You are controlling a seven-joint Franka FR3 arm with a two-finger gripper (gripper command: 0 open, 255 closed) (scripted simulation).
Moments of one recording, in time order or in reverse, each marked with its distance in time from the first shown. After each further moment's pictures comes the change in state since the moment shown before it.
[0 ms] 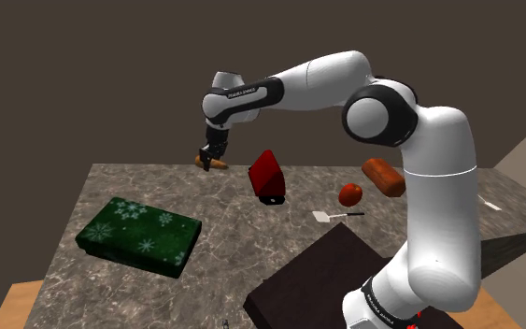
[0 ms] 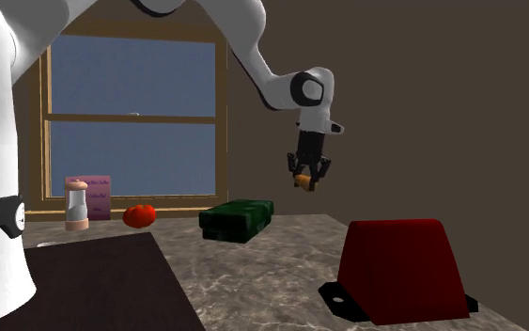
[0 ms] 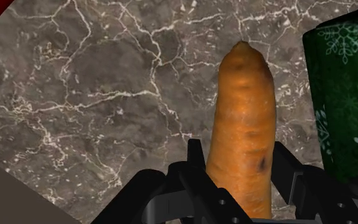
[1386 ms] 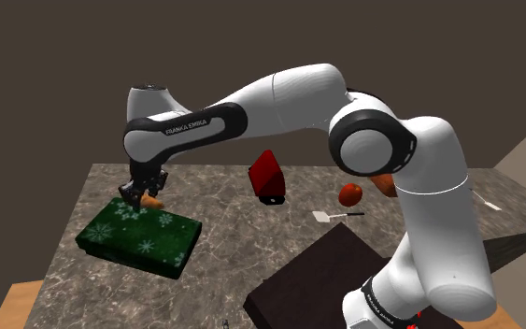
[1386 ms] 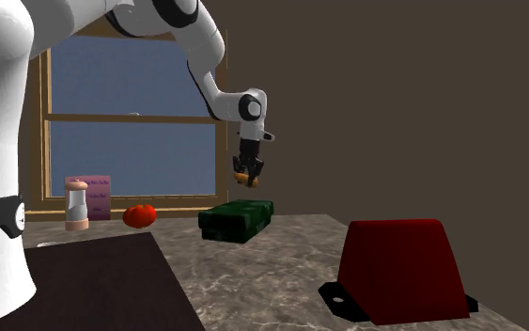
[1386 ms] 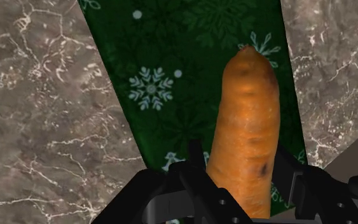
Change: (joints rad) arm 0.332 0.084 0.070 0.108 -0.038 0.032 0.404
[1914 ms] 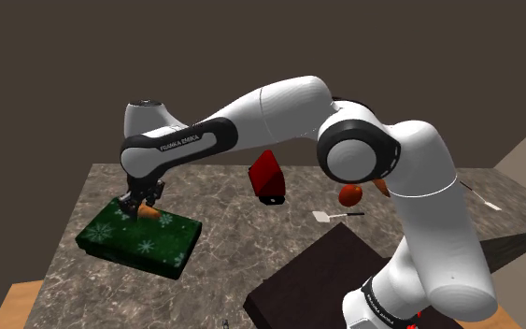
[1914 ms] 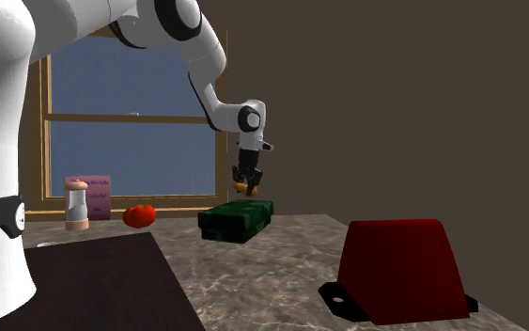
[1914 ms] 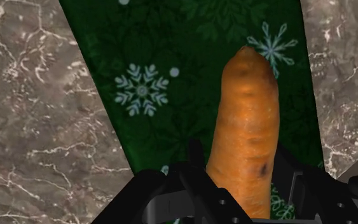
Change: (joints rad) arm 0.012 0.074 0.000 0.028 -0.002 0.047 0.006
